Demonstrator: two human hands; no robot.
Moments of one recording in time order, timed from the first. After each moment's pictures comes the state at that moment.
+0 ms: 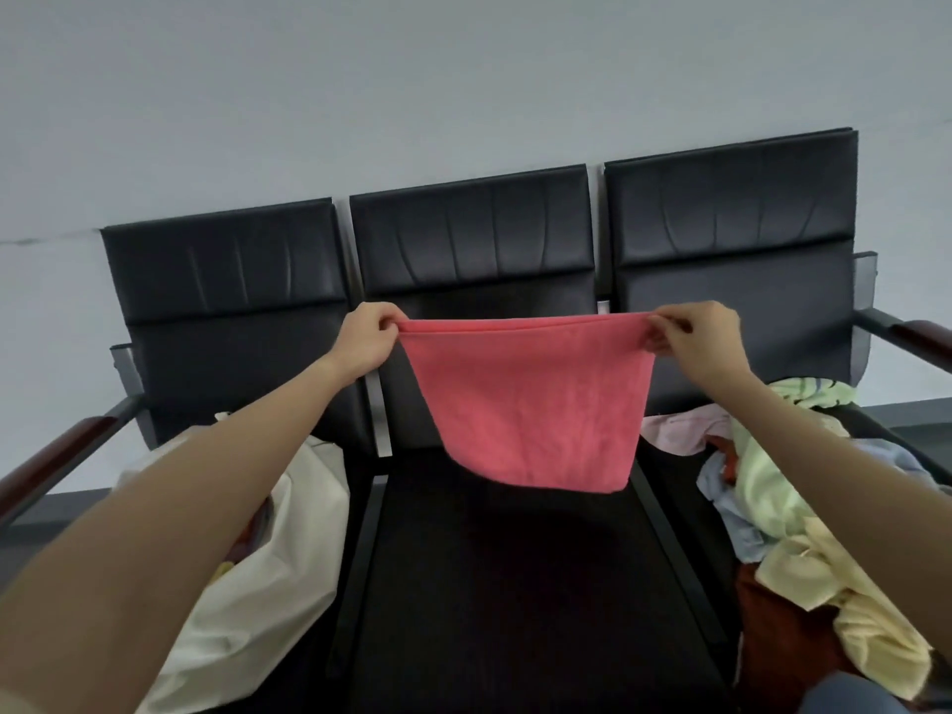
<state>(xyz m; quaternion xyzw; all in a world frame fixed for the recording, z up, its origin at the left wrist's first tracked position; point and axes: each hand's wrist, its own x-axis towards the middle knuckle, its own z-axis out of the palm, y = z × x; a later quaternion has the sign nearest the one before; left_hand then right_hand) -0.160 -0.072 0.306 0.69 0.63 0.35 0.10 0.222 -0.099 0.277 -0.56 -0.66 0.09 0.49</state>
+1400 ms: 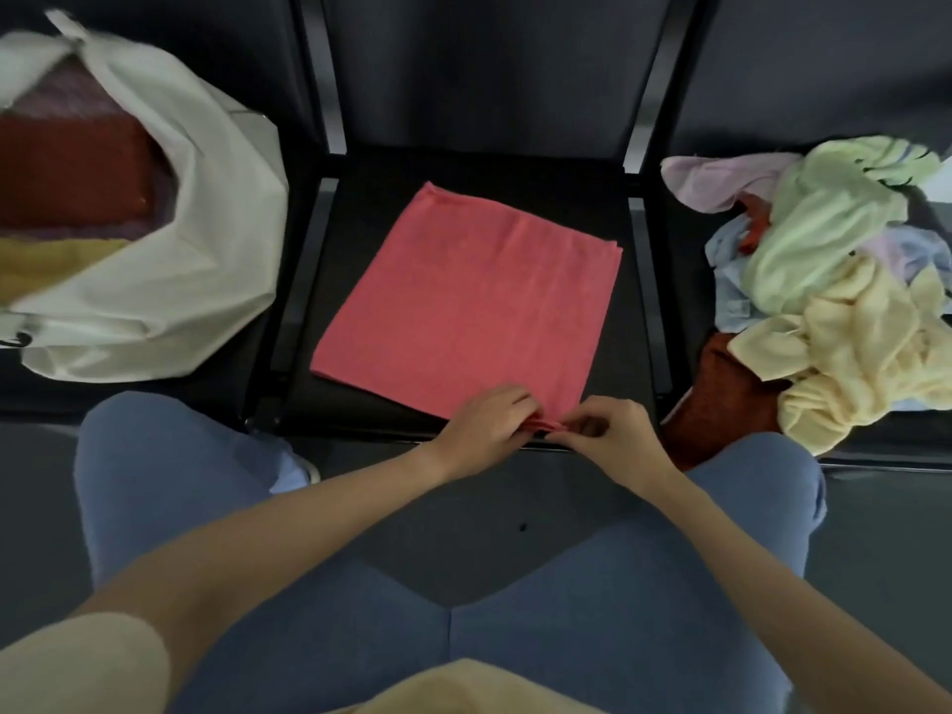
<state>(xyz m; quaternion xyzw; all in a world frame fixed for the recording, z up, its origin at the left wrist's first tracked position) -0.010 -0.284 -0.023 0.85 0.43 0.17 0.23 0.189 -0.290 0.011 -0.57 -0.71 0.36 0.21</state>
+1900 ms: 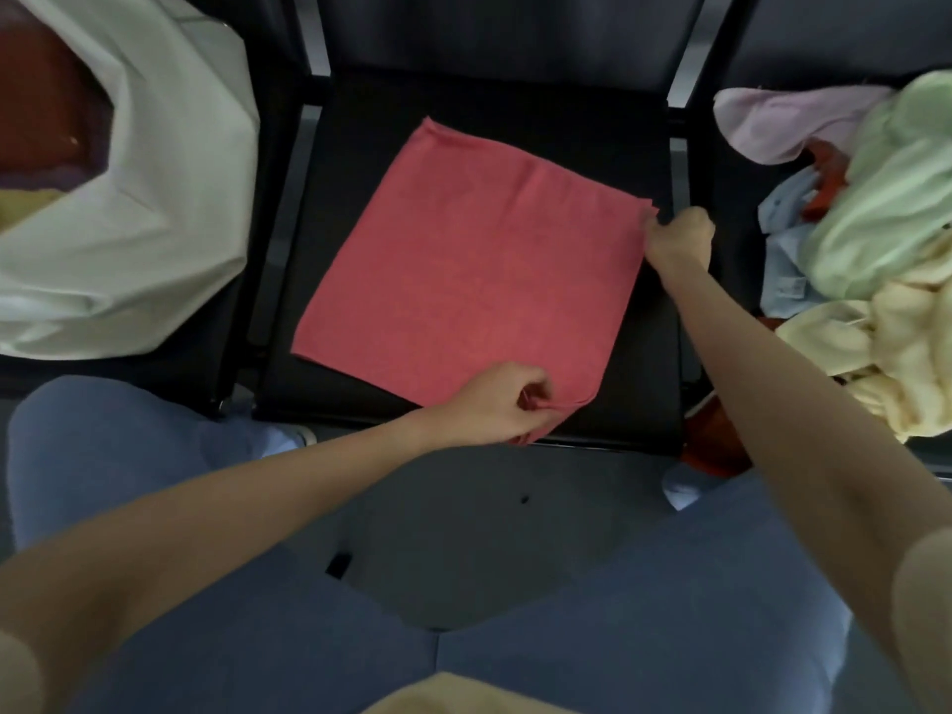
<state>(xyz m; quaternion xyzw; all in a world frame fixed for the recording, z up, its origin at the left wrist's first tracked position) -0.003 -0.249 -0.005 0.68 0.50 0.14 0.51 0.209 -0.050 -0.036 -0.81 -0.47 0.28 0.22</state>
